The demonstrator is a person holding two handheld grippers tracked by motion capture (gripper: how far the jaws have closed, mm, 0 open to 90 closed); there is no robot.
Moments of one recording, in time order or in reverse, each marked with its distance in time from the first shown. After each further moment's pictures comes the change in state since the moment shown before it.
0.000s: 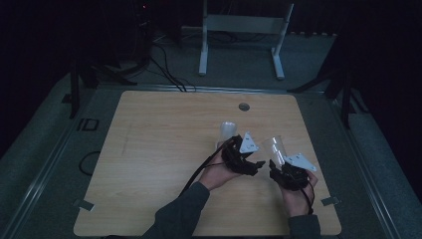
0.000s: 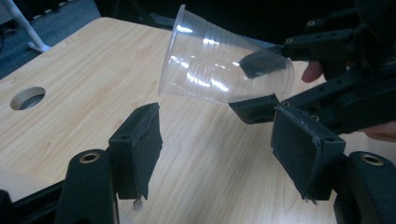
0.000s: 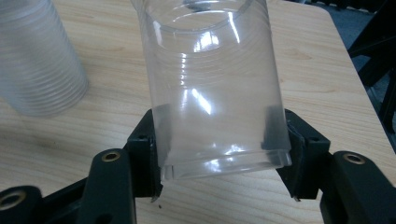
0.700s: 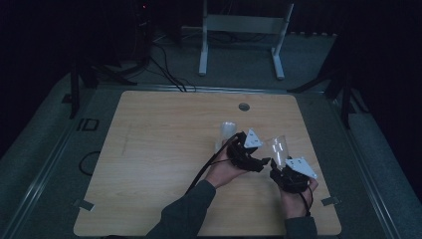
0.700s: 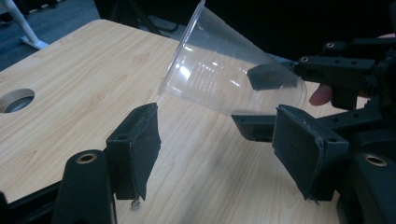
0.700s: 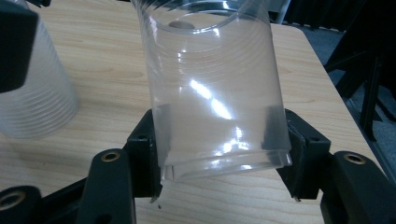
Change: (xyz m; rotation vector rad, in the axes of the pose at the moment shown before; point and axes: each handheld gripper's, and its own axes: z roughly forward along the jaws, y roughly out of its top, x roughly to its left) left arm 0.001 0.010 0.012 -0.014 -0.017 -0.059; right arm 0.005 -0.007 -0.005 -0.095 -0.069 0.031
